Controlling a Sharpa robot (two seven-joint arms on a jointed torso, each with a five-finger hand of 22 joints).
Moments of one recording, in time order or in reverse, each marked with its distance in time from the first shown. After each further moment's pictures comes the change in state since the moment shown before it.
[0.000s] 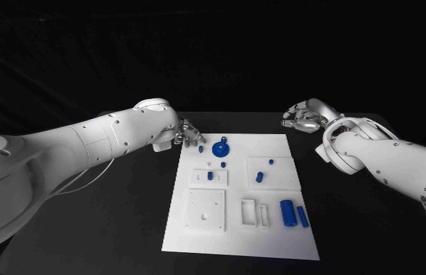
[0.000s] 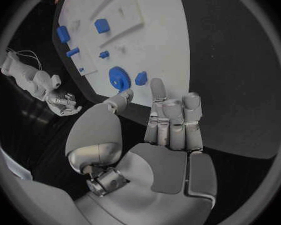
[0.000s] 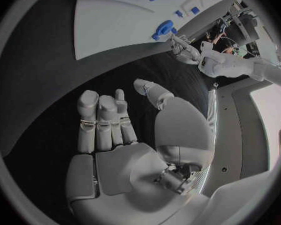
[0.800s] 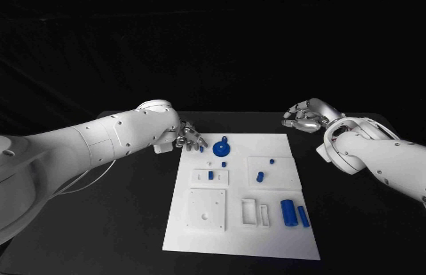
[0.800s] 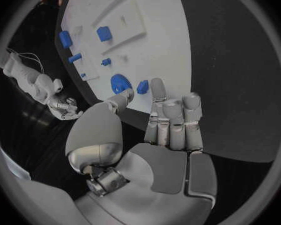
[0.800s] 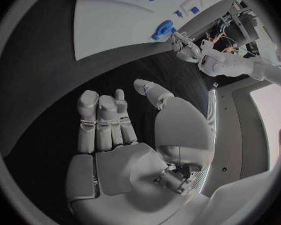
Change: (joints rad) left arm -0.009 0.004 0.000 0.001 0.001 0.044 0.009; left_hand 0.016 0.021 -0.011 -0.006 0.000 -0.001 -0.002 0.006 0.006 0.000 0.000 0.000 0.002 -0.003 0.003 0.000 0.004 0.000 -0.006 0.002 0.000 0.007; right arm 0.000 0.001 0.000 0.000 0.000 0.001 0.000; right_hand 0.000 0.000 0.000 0.000 0.000 0.001 -0.001 0.000 -0.001 0.000 0.000 -0.002 0.000 0.000 0.000 0.000 0.000 0.000 0.000 0.000 0.000 0.000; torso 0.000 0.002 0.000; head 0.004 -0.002
